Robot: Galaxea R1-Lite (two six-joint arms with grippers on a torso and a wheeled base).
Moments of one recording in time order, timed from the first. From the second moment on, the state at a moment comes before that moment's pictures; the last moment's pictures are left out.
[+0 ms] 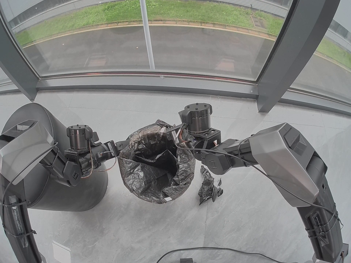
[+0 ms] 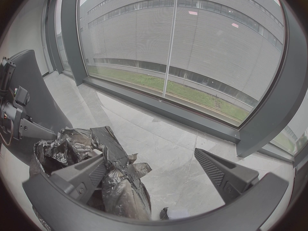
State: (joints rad) left arm -0.13 2.24 -0.99 -0.87 -0.20 -0.42; right arm 0.65 2.54 -1.84 -0.51 -0.42 -0.18
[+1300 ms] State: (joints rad) left arm -0.14 2.04 -0.76 -0.87 -0.27 -0.68; right arm 0.74 2.40 -1.61 -0.40 -0.39 0.05
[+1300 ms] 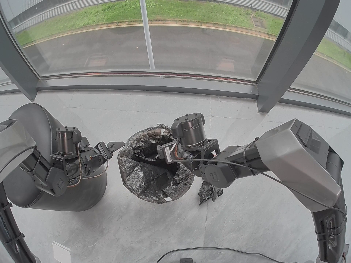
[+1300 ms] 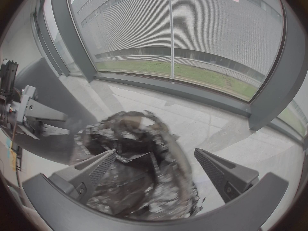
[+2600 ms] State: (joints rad) left arm -0.19 1.86 -0.53 -1.09 -0.30 -0.74; right arm 0.82 2.74 -1.95 -0.31 -0.37 0.08
